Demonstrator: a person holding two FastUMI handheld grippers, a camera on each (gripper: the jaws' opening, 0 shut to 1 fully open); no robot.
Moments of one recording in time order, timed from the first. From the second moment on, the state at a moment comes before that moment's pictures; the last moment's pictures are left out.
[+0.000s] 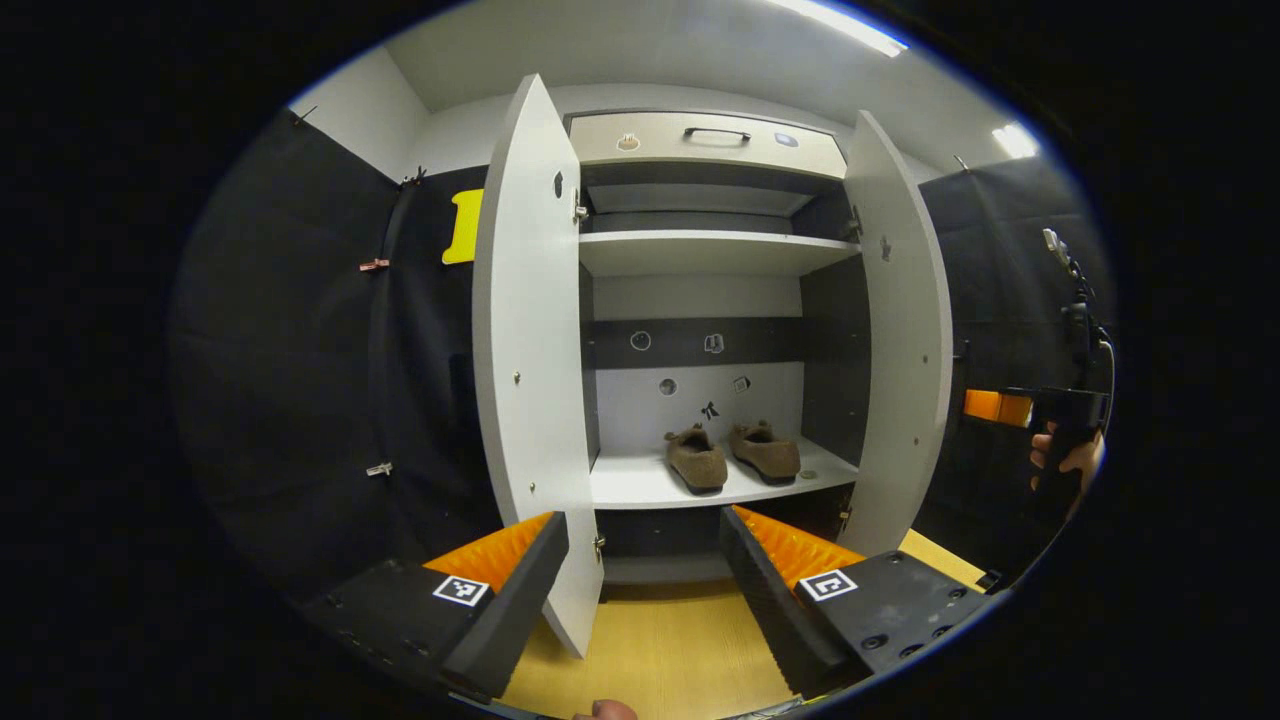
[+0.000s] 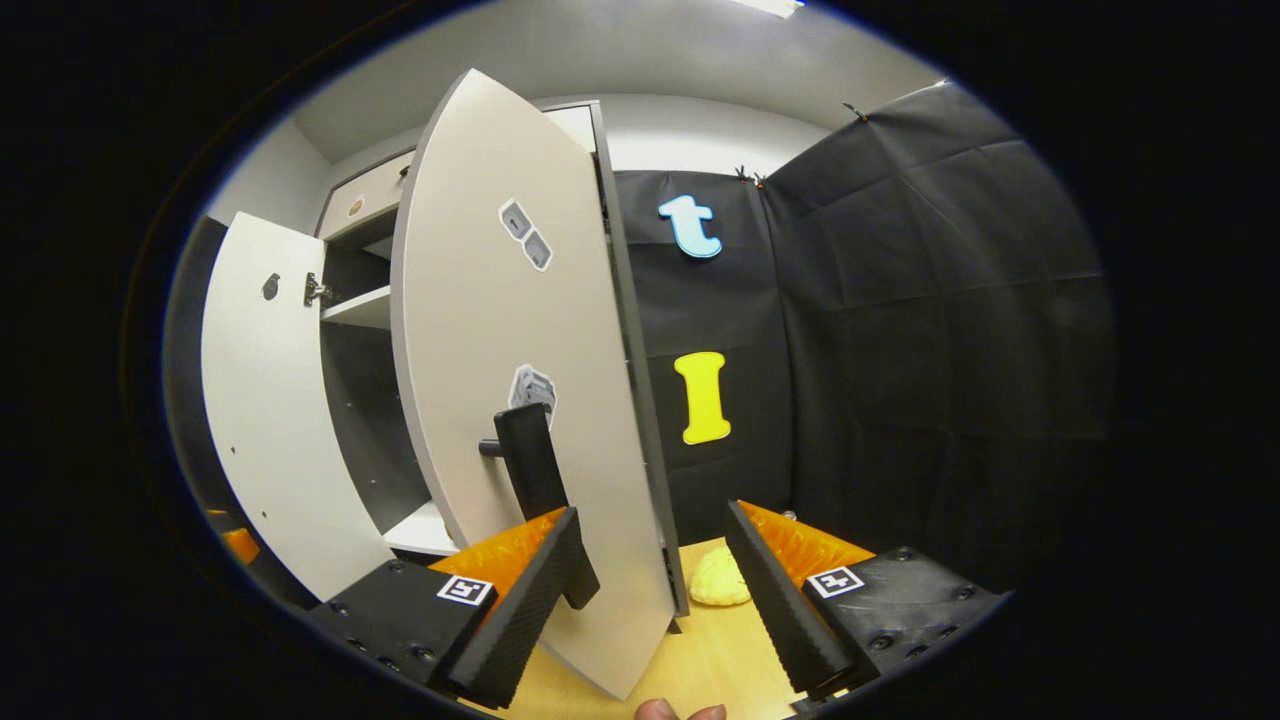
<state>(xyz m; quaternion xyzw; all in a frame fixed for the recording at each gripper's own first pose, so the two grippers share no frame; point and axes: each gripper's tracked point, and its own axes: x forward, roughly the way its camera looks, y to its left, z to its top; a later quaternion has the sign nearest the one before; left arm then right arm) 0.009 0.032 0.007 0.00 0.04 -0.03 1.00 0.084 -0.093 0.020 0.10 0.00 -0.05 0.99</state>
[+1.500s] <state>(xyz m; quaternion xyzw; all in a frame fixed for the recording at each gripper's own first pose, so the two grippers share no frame) 0.092 0.240 -0.006 -0.02 0.06 0.11 0.99 0.122 0.002 0.015 0.06 0.02 0.03 1.00</state>
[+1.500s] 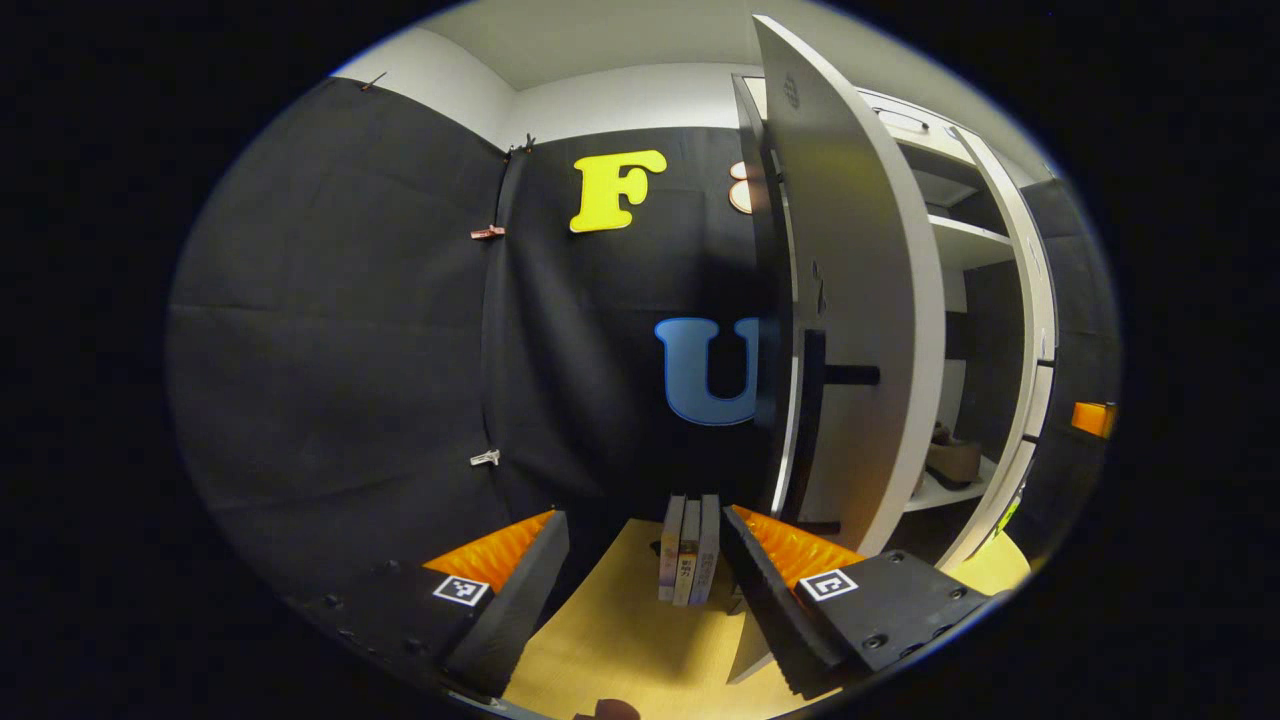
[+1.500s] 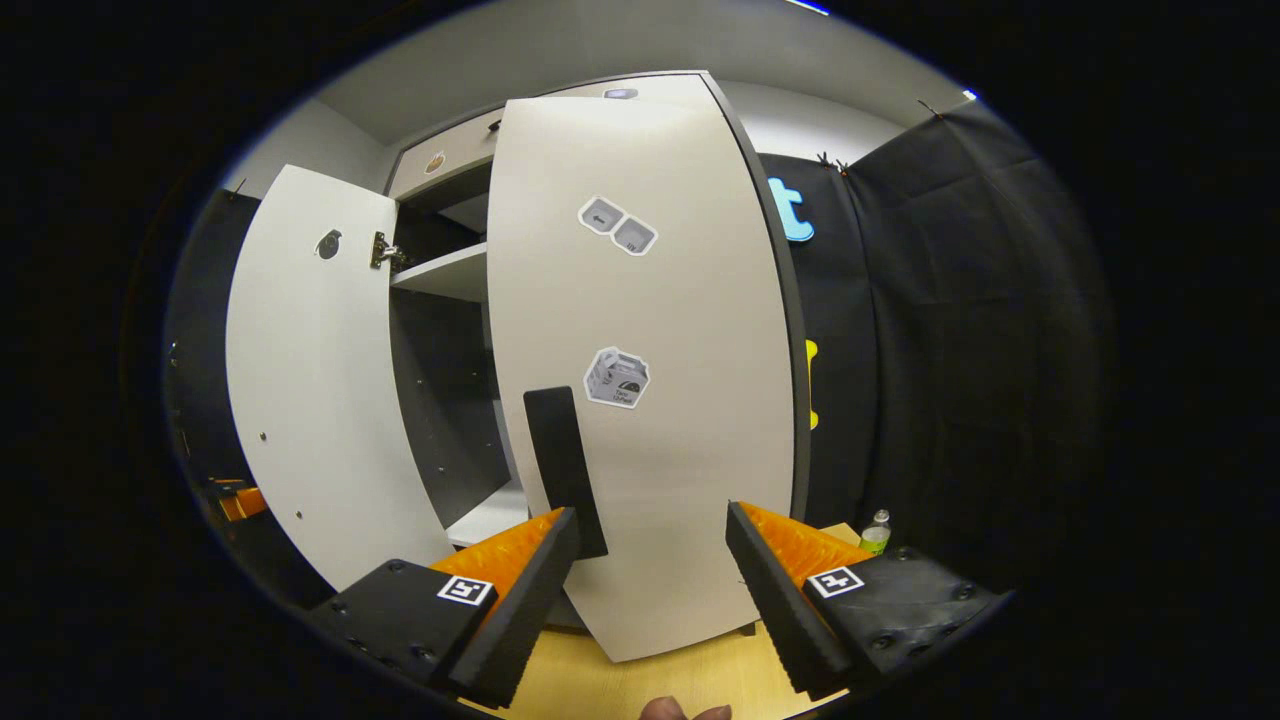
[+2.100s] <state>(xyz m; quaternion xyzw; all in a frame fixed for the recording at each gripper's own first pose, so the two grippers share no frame) 0.098 0.213 0.010 -0.02 0.03 0.11 0.99 0.099 -0.026 0.009 0.03 0.03 0.02 1.00</state>
